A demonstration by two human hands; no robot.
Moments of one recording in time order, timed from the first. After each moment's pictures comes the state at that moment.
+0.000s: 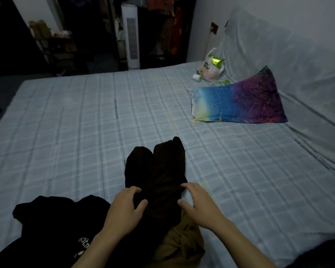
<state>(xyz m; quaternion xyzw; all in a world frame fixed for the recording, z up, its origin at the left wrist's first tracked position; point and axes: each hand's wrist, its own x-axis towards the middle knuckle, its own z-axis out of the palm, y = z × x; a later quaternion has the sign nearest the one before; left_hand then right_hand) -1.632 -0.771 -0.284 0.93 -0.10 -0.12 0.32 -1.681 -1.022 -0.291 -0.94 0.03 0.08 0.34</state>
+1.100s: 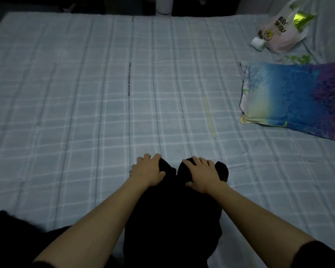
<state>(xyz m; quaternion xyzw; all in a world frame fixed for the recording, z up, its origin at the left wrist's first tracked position) -1.275 -0.832 -0.477 0.93 -0.05 -0.33 0.15 -1.300 -1.041 -0.485 -0.95 -0.10 0.29 -0.02</state>
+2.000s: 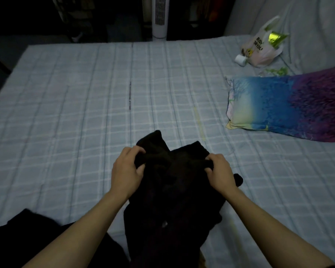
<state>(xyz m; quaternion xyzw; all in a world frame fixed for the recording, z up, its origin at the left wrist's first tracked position) -1.341 -0.798 -0.367 0.93 -0.05 0.04 0.36 -1.360 -1.090 -0.392 -0.95 0.09 0.05 0.30</state>
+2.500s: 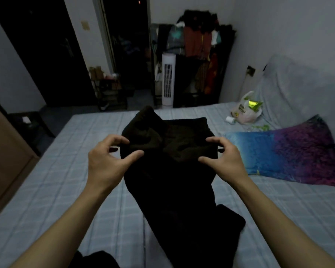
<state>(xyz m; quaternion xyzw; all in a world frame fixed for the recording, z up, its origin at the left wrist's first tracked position) -1.413 -0.760 -0.101 0.85 -0.06 0.27 0.46 -1.395 -1.068 -0.132 -0.85 -0.01 -0.16 0.49</state>
